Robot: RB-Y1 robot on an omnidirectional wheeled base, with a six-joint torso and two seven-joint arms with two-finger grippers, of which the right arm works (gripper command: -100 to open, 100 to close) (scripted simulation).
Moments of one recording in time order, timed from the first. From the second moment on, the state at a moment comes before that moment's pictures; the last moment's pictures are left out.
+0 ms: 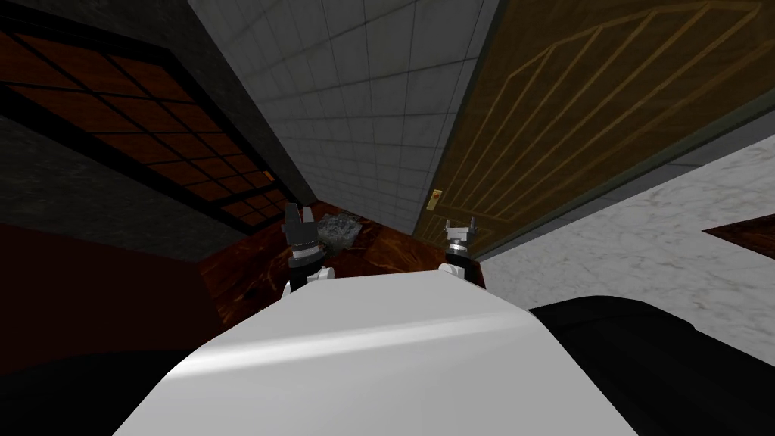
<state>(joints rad) 0.50 -0.10 -0.11 -1.96 -0.56 -0.51 -0.30</state>
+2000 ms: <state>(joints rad) 0.48 -0.10 -0.22 -1.73 -0.99 -0.57 -0.55</state>
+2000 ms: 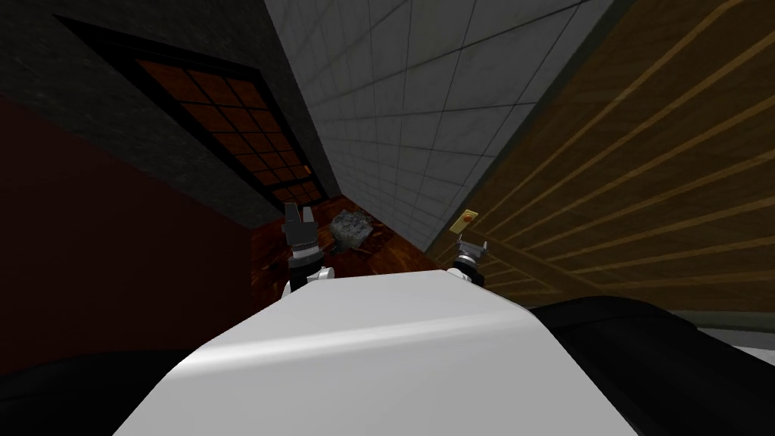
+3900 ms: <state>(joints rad) 0.44 -0.22 -0.27 -1.50 -1.20 -0.57 -0.80</state>
